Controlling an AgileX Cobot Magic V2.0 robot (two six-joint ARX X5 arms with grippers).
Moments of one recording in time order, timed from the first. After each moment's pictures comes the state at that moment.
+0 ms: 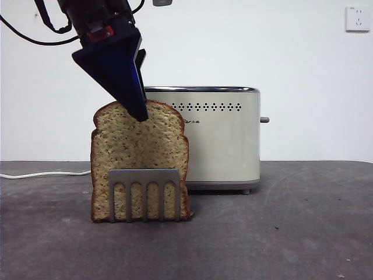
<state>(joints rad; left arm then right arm) -0.68 1.53 1.28 -0.85 0.12 0.73 0.09 0.71 1.12 -1.02 -0.42 -0.17</state>
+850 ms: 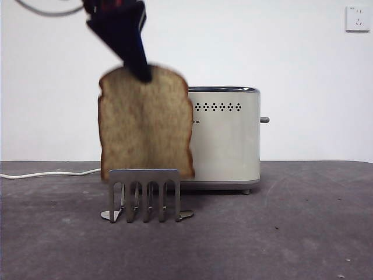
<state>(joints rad) -0.68 1.53 1.45 -0.98 0.10 0.73 0.09 0.71 1.12 -1.02 -0.42 -0.17</state>
